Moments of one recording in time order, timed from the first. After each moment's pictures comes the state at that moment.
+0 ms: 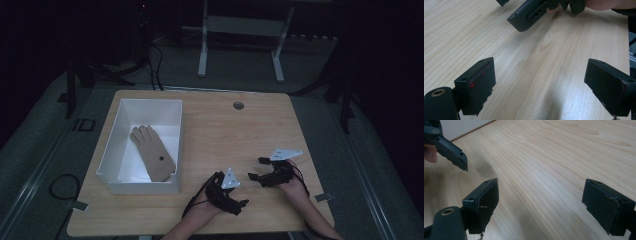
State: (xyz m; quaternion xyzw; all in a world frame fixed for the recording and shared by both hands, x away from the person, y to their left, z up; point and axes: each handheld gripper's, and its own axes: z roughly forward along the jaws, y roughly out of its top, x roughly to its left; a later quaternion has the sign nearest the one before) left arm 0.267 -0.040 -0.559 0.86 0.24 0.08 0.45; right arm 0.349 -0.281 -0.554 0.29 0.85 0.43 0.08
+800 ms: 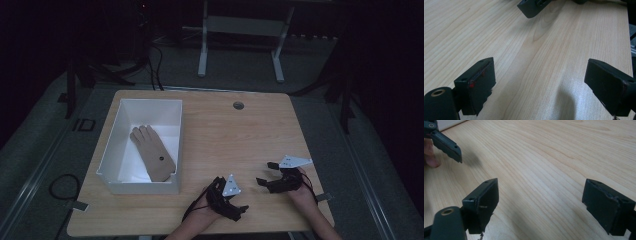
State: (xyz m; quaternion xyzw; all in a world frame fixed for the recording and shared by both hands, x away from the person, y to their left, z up) left arm 0.259 -0.042 -0.572 0.86 0.22 0.08 0.45; right arm 0.332 -0.307 -0.562 0.31 0.84 0.43 0.11
